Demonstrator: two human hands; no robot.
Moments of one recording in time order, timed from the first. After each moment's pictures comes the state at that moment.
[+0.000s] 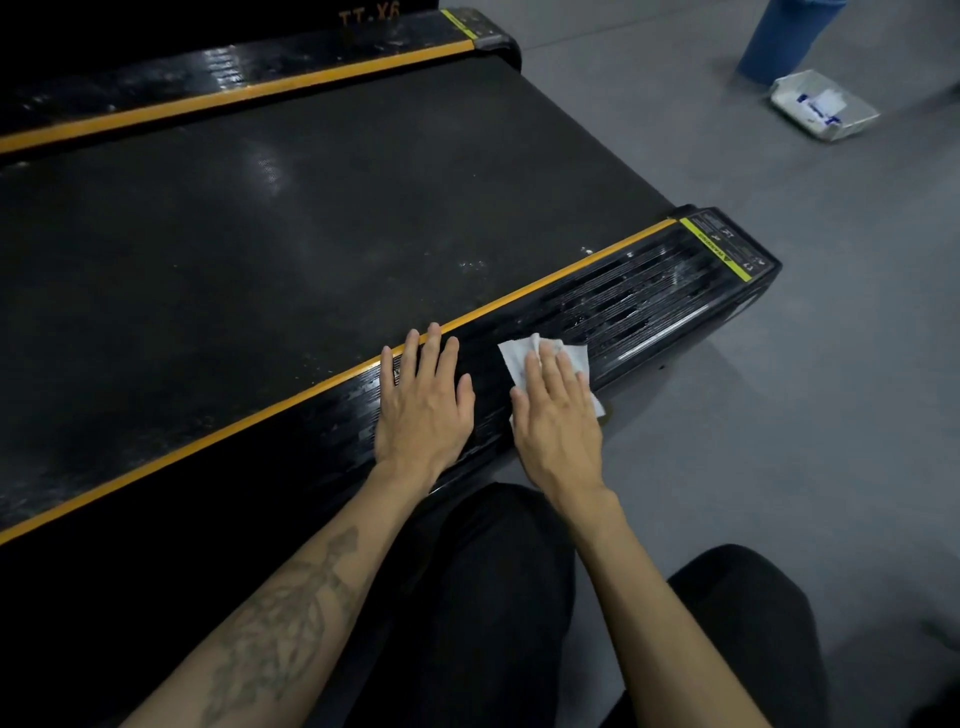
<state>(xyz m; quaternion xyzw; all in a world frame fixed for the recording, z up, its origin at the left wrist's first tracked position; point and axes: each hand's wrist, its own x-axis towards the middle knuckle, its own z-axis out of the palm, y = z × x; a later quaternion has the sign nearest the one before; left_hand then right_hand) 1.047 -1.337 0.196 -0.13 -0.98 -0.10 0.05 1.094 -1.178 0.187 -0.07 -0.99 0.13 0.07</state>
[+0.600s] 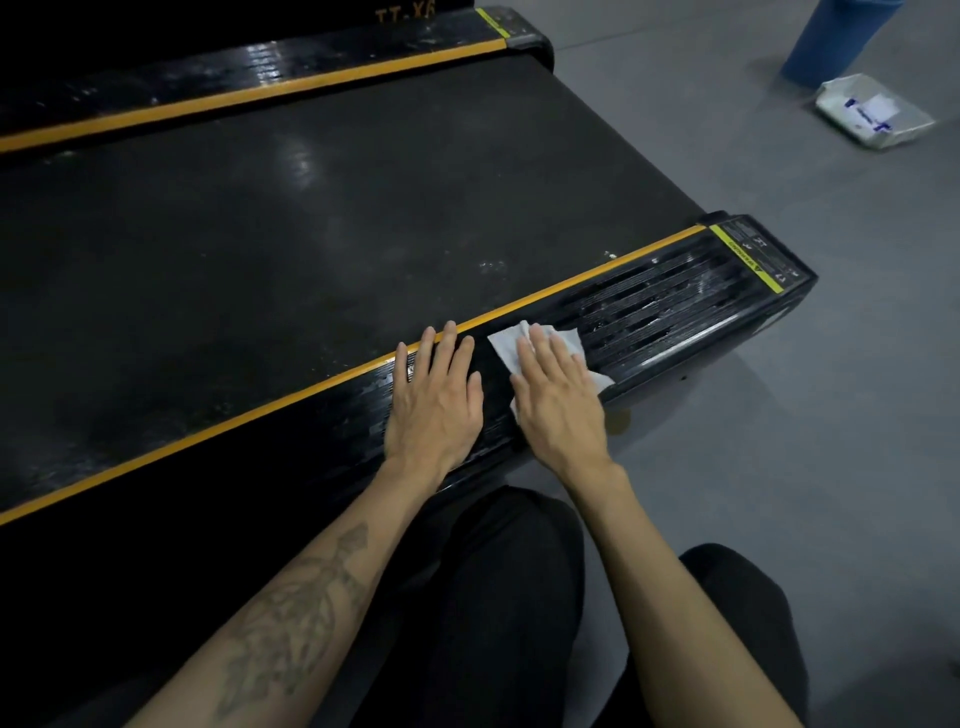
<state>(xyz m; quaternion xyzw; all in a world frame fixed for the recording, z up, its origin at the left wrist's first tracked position) 1.047 -1.333 0.197 -0.12 -0.99 -0.10 0.05 1.064 -1.168 0.191 0.02 -0.99 0.11 0.03</state>
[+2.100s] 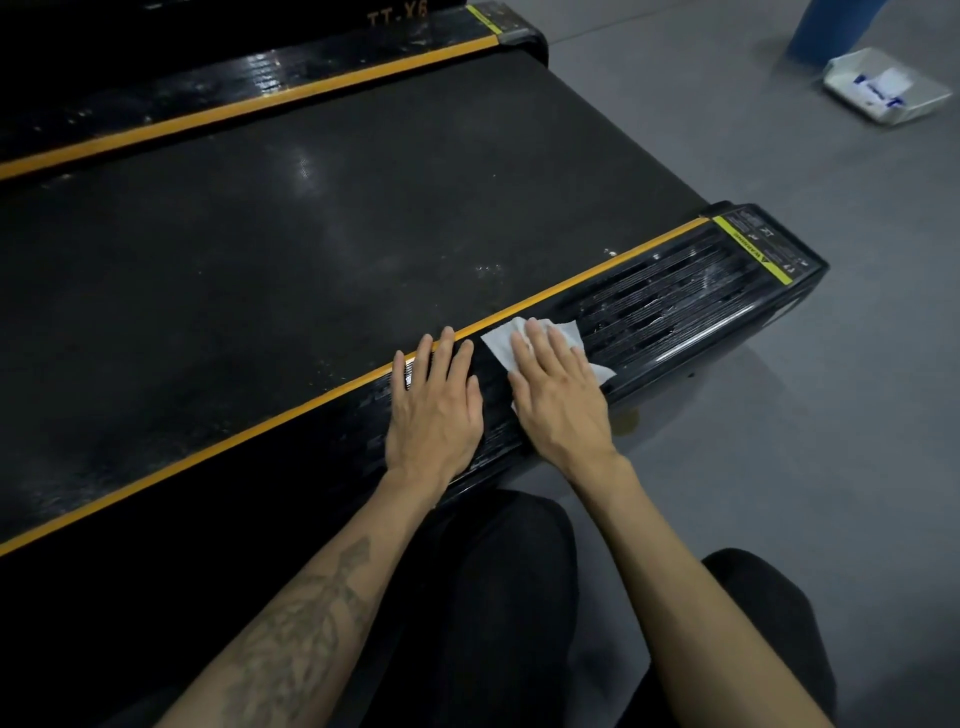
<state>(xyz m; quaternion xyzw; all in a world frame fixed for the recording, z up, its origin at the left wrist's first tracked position) 1.043 -1.330 0.198 -0.11 -0.99 -0.10 0.05 1.052 -1.166 0.199 0.02 -0.99 0.12 0.01</state>
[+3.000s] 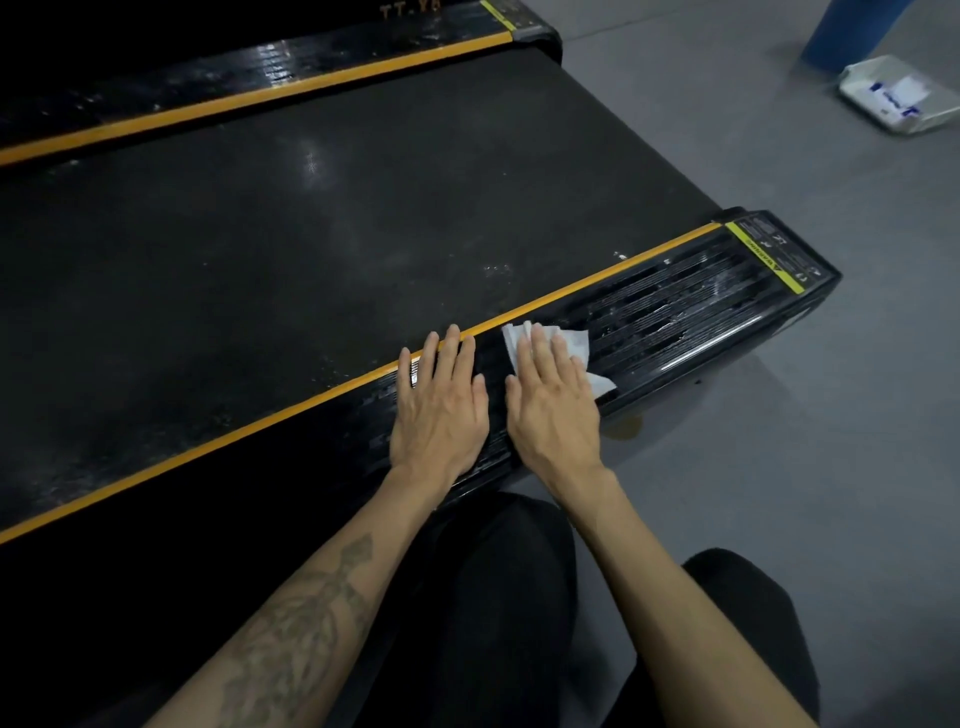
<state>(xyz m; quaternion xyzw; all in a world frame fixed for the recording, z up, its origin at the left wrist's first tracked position) 1.040 -1.328 0.197 -0.10 -0.99 -0.10 0.04 1.053 -1.187 0.196 -0.01 -0.99 0.13 0.02</state>
